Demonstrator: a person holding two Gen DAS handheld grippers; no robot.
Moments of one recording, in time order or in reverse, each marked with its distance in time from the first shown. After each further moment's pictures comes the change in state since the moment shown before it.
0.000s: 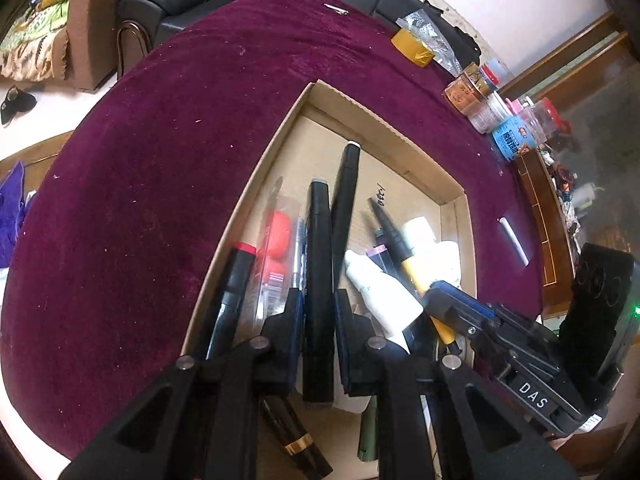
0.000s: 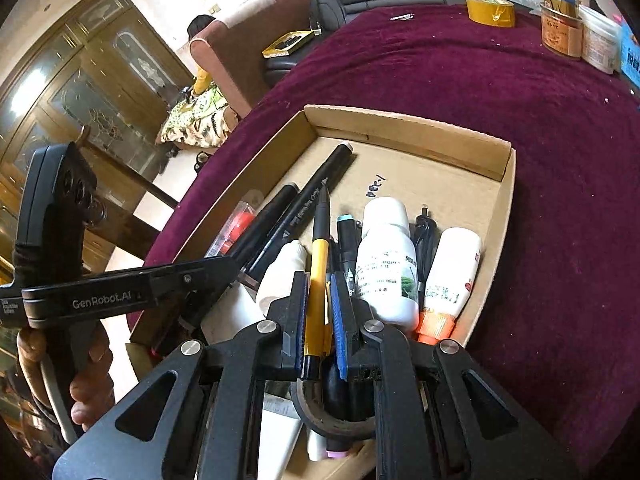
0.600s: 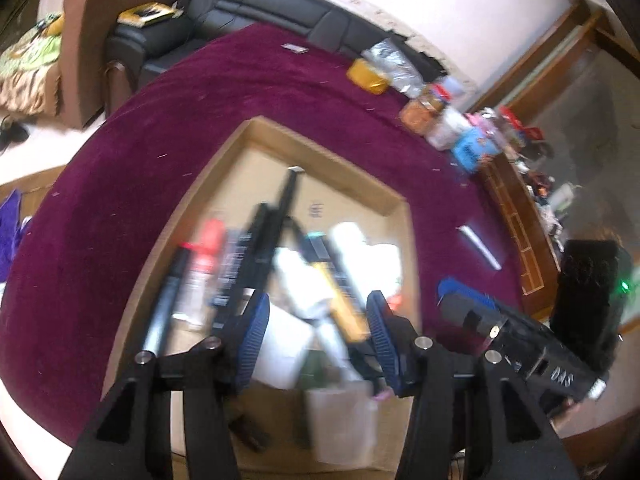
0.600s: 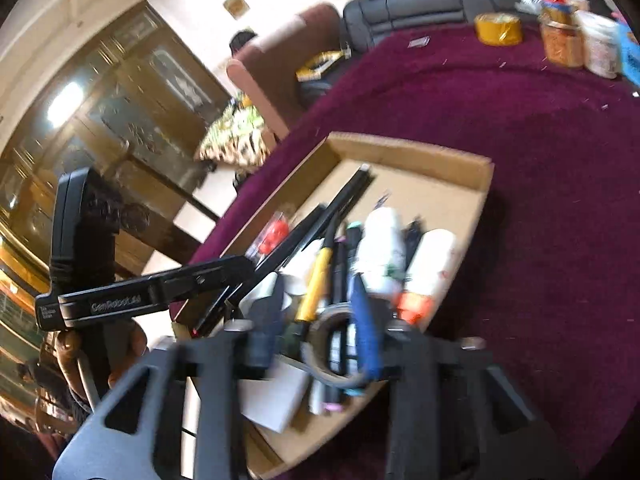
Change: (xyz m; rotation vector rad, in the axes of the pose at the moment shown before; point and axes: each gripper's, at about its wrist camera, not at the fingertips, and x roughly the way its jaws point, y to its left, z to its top) left arm -0.034 -0.056 -0.033 0.081 -0.162 -0.059; right arm -0.069 -0.039 -0.015 -0.015 -0.137 0.138
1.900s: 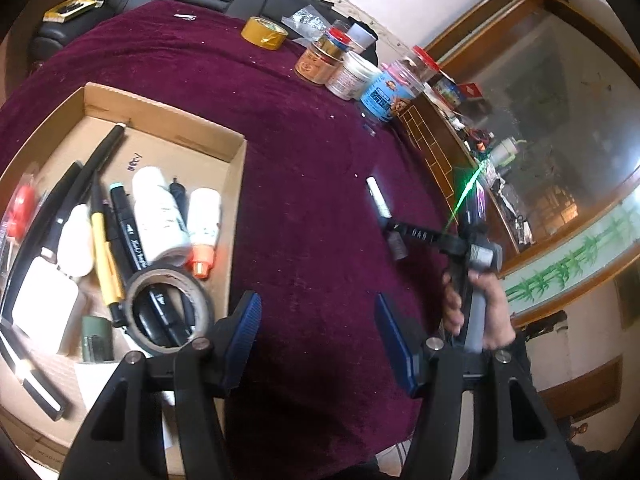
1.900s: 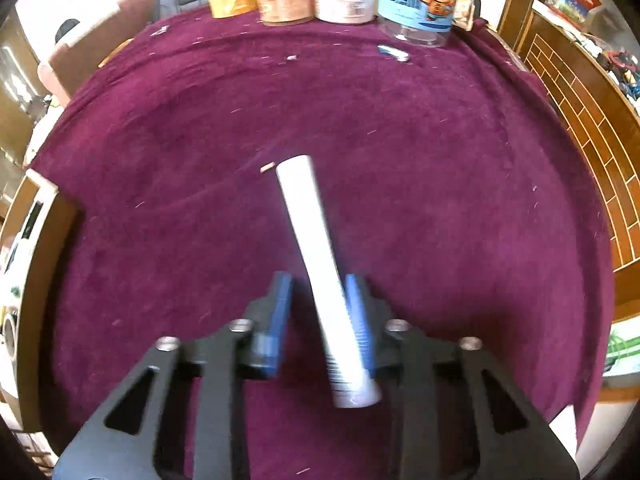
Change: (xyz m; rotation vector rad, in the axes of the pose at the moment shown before) left arm 0.049 -0.100 -0.029 0.091 0.105 -0.196; right arm -0.051 -0.218 0.020 0.148 0.163 -0.597
